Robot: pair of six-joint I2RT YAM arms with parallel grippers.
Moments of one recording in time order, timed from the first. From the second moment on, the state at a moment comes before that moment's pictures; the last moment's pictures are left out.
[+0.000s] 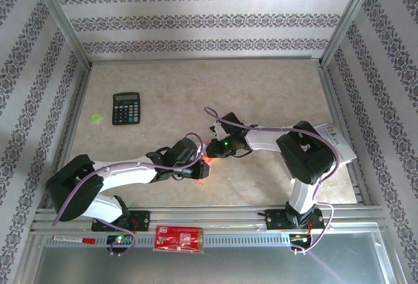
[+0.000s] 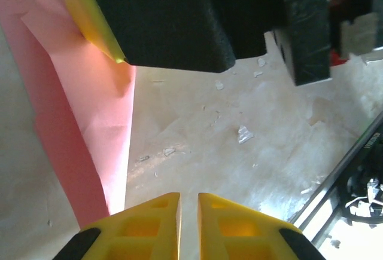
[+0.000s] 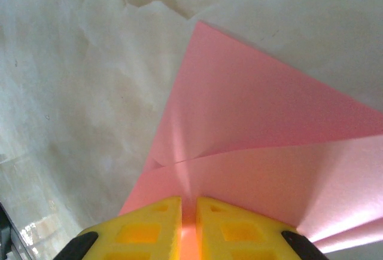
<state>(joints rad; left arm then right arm) -0.88 1.42 0.61 -0.05 0.26 -0.76 0.63 1.80 0.89 -0.17 -0.53 0.50</state>
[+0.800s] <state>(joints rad) -0.83 1.48 0.63 -0.06 0.23 -0.71 0.62 1.80 0.88 -0.16 -0.53 0.50</state>
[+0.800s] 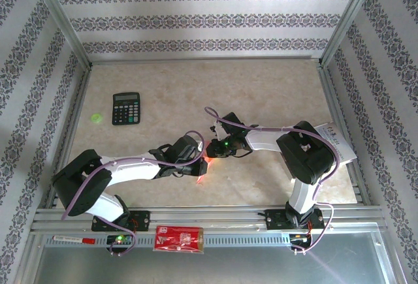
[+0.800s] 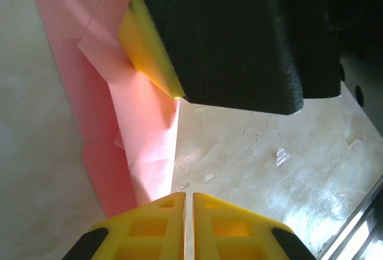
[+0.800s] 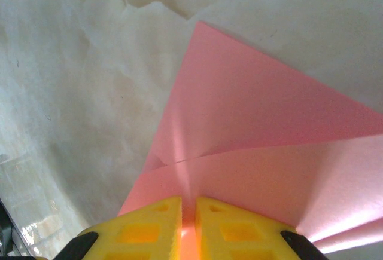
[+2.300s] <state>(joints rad) -0.81 1.51 0.59 -0.05 0.23 -0.71 0.62 1.80 0.88 -0.16 -0.53 0.50</state>
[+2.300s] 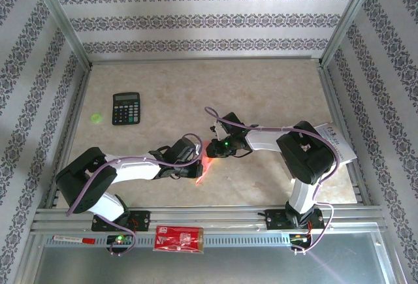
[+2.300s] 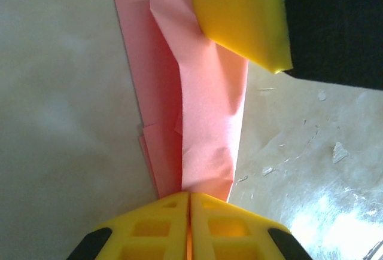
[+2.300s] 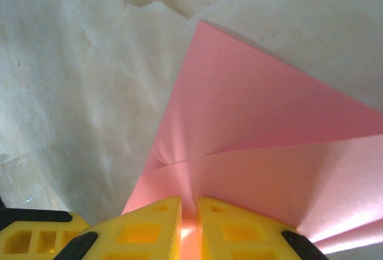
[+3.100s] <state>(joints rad) -0.84 1.47 0.64 -0.05 0.29 -0.68 0.62 1.80 0.88 -0.16 -0.53 0.50</state>
